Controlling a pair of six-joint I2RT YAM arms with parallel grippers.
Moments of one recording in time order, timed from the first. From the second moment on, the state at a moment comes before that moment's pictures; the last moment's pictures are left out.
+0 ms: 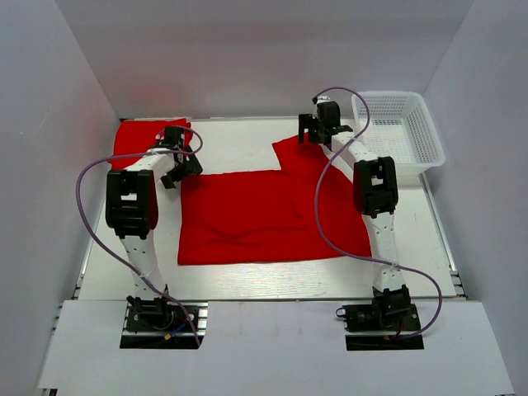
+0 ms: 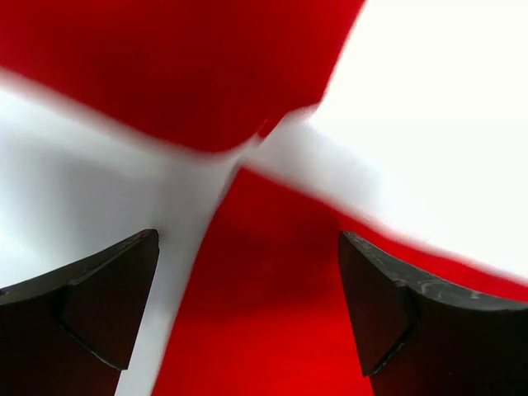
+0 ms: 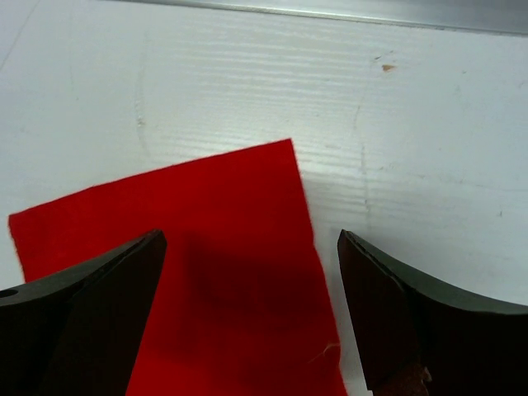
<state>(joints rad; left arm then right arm) -0.06 2.04 1.45 -0.51 -0.17 -0.51 0.27 2.51 2.12 -0.26 -0.03 0.12</state>
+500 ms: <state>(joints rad) -0.06 2.09 1.48 -0.37 -0.18 -0.50 0.24 2.61 2.20 -0.14 -0.11 0.14</state>
